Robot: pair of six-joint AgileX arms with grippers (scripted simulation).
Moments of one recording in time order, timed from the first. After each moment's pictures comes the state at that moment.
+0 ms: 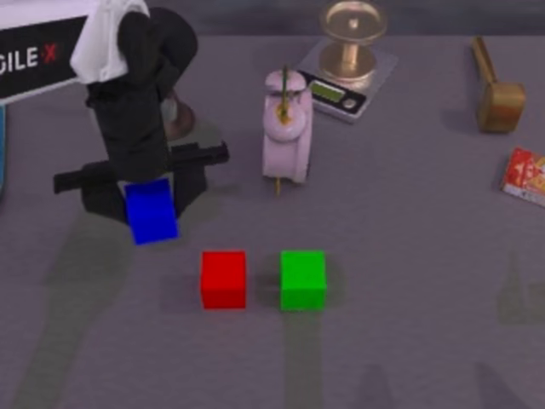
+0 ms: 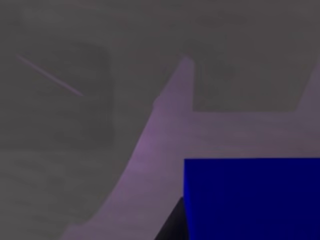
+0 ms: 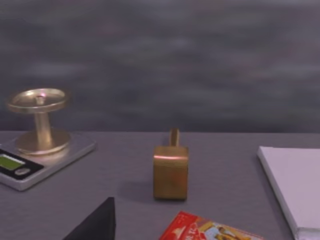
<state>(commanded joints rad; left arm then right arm) -0.39 2.03 1.53 -1.08 0.00 -0.60 0.01 0.00 0.00 0.00 0.00 0.00</state>
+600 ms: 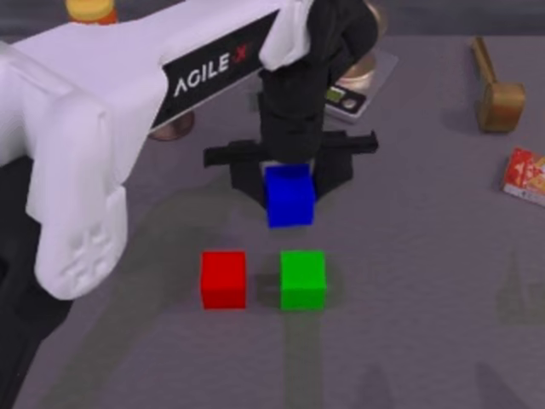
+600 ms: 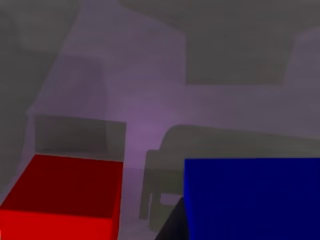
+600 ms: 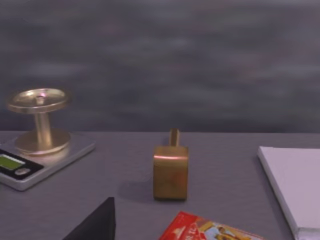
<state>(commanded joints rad) -0.69 2.39 2.17 -1.37 0.01 -0.77 0.01 0.00 0.00 0.00 0.00 0.00</state>
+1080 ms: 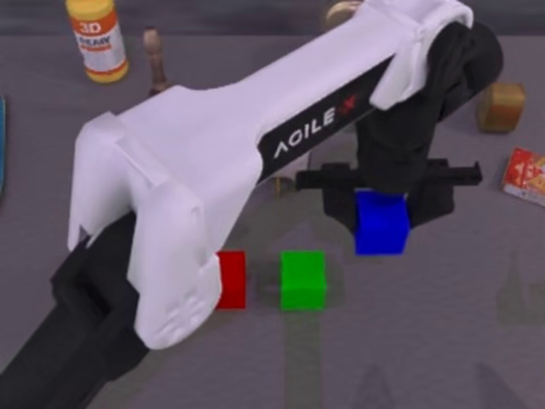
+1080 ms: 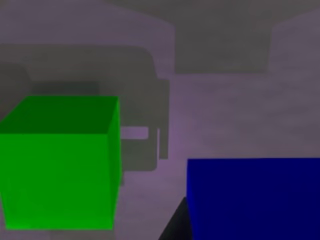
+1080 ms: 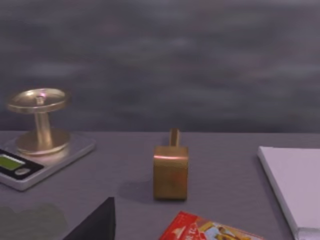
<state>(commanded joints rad) -0.88 2.58 2.56 -1.54 0.01 -0.87 0.01 0.00 0.00 0.00 0.00 0.00</state>
